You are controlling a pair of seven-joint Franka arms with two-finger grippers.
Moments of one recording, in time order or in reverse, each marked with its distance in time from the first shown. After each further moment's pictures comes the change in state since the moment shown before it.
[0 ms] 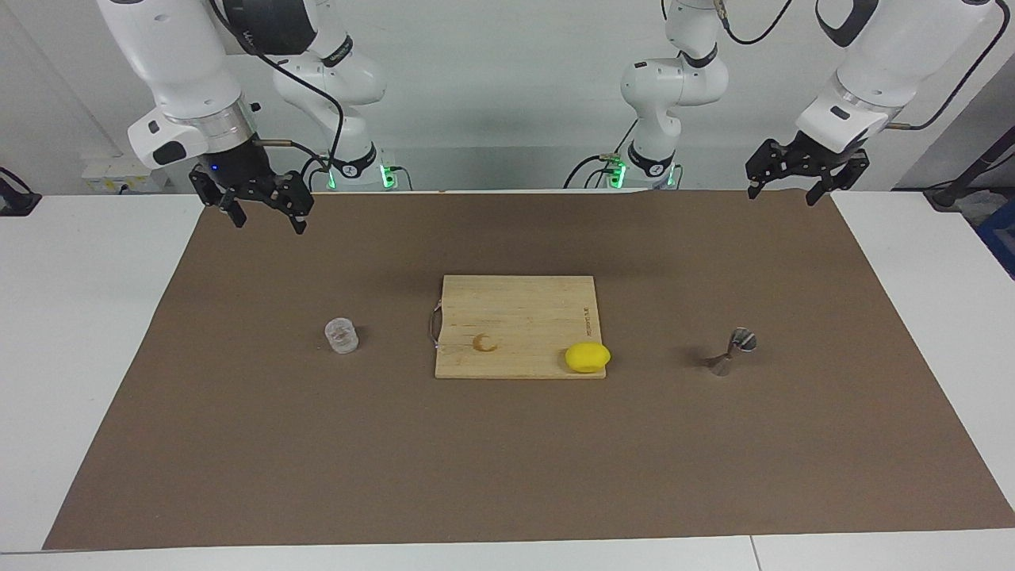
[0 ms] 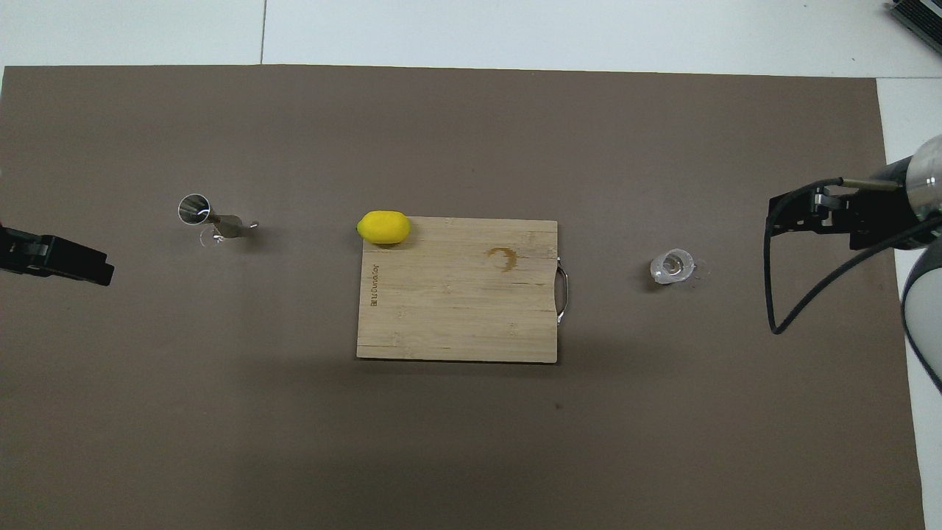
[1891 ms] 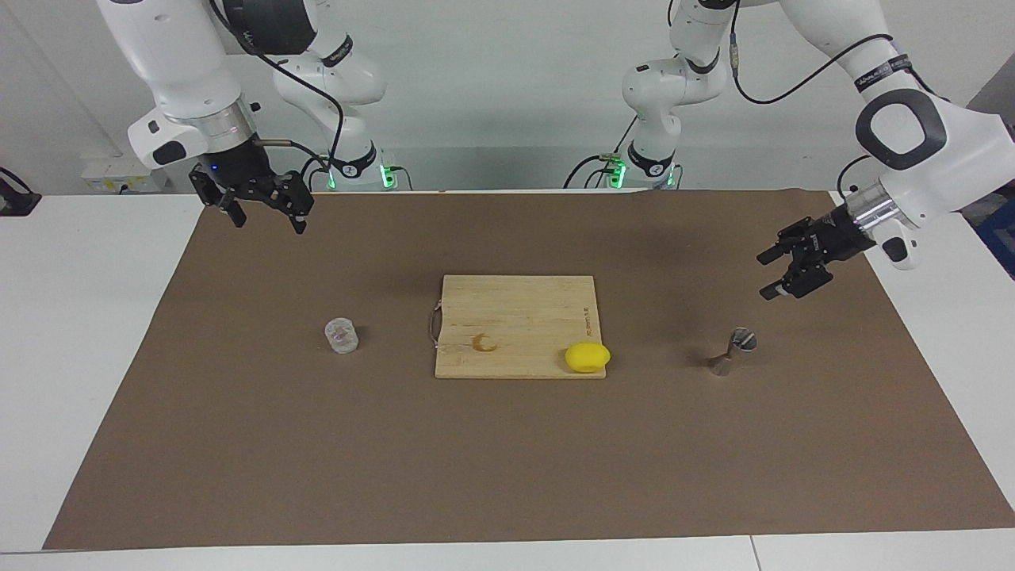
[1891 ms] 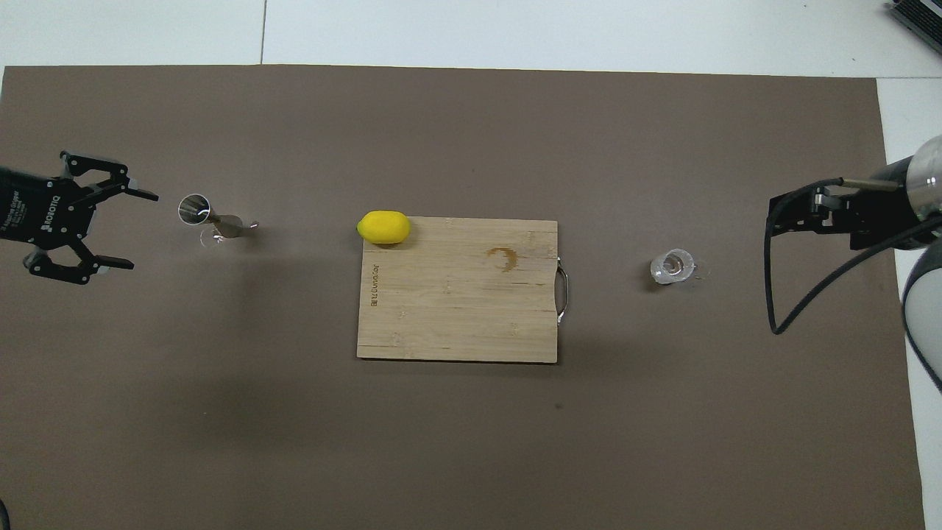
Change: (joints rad) left arm 0.167 0.185 0.081 -0.234 -0.678 0.363 -1.052; right arm 0.000 0.000 0.000 0.000 0.000 0.000 0.000
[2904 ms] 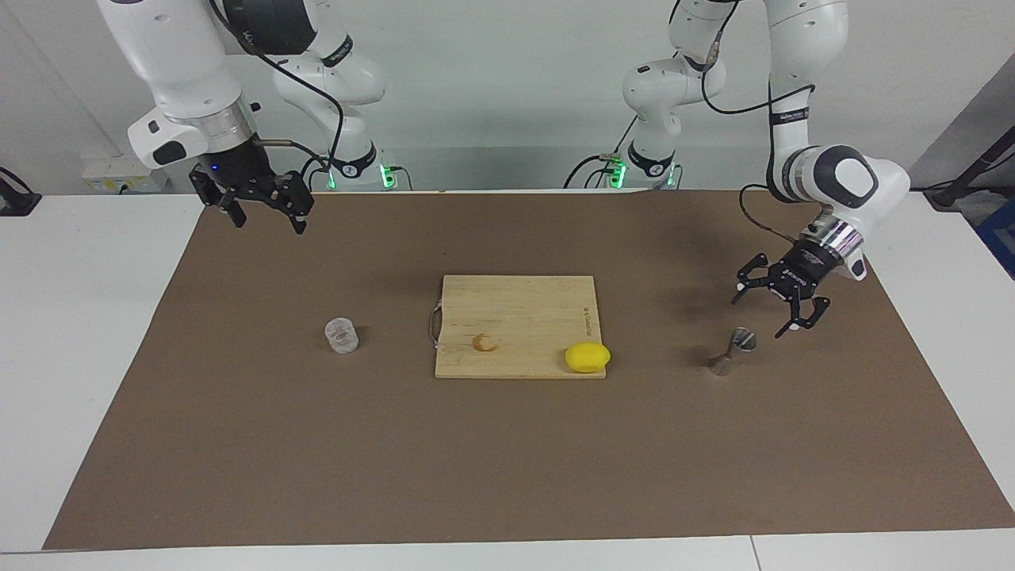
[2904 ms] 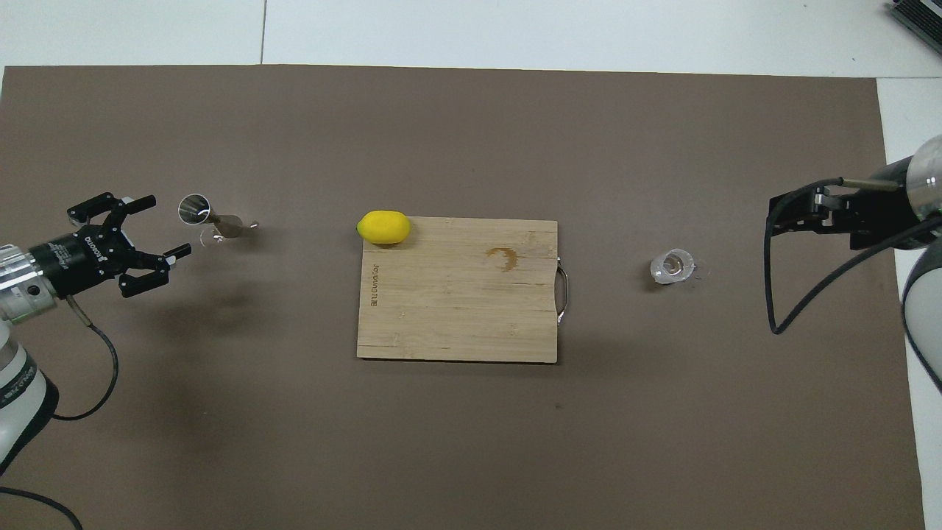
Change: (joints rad) left arm 0.036 -0.042 -0.004 -0.394 -0.679 0.379 -0.099; right arm 0.000 0.000 0.000 0.000 0.000 0.000 0.000
